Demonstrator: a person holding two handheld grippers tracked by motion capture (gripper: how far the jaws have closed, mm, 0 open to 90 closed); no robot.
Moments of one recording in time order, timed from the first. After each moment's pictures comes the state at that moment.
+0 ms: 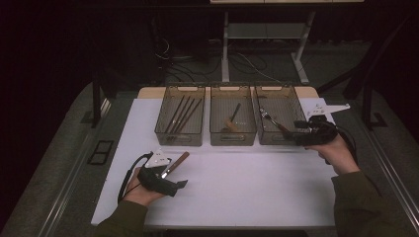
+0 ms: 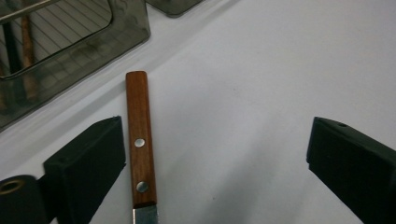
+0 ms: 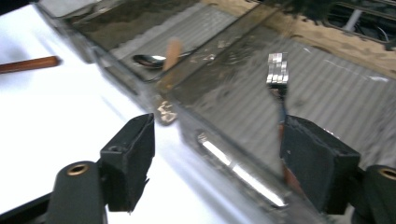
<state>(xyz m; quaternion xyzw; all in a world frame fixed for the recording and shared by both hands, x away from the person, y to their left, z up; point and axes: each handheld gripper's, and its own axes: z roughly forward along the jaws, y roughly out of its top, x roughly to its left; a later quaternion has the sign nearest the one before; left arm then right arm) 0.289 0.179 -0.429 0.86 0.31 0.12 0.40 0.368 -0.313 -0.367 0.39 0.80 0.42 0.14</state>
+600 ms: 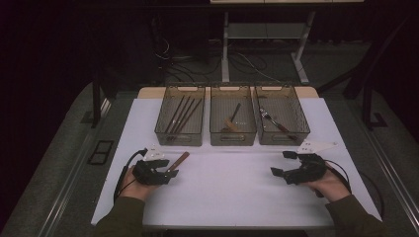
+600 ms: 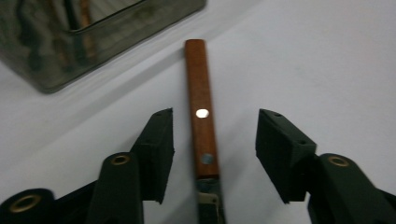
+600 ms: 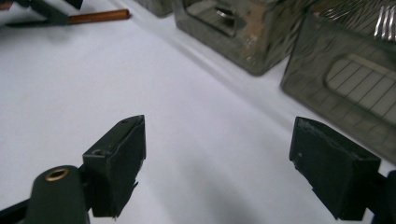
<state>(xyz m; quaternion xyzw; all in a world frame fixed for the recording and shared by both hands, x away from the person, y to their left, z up) 0.307 0.196 -0.436 0.85 0.36 0.14 0.35 0.295 -0.281 -0.417 0.35 0.82 0.44 0.11</state>
